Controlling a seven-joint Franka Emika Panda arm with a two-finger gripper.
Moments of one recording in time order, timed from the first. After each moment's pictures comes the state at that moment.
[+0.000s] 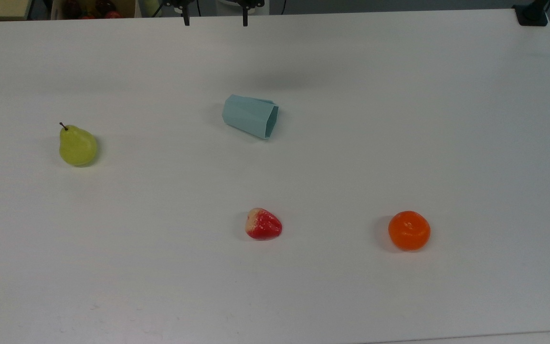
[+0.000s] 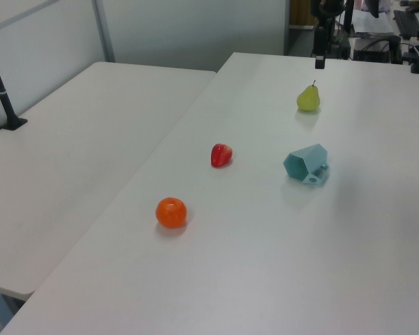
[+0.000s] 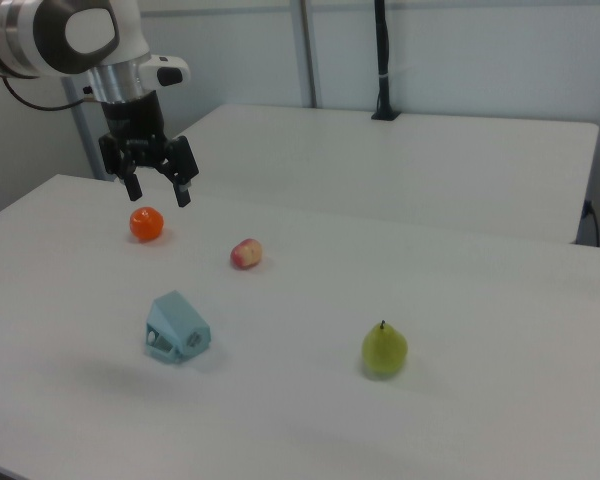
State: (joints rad) arm 0.14 0.04 -0.06 -1.59 -0.05 1.62 -0.02
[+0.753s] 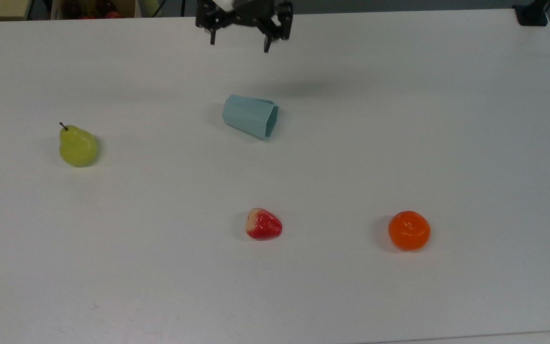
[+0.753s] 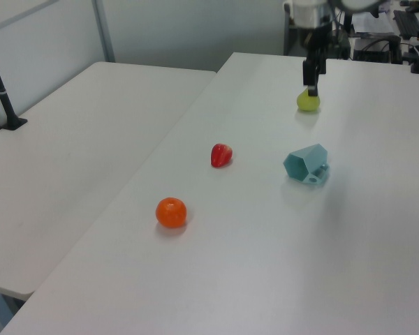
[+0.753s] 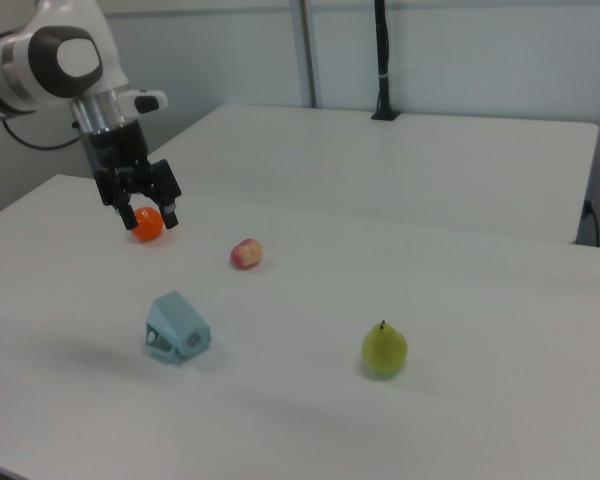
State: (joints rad) arm 0.25 0.13 -0.03 -1.61 -0.21 1.62 0.20
